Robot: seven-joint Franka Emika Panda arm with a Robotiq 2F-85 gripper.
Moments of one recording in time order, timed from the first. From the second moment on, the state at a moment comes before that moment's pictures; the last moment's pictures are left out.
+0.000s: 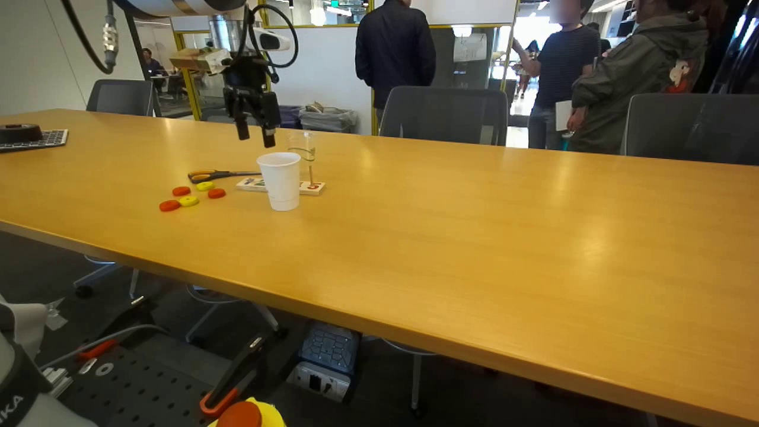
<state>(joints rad) 0.10 -0.05 0.11 -2.33 -0.02 2.31 0.47</state>
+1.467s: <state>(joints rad) 0.22 0.14 0.20 -2.48 0.07 2.70 0.49</state>
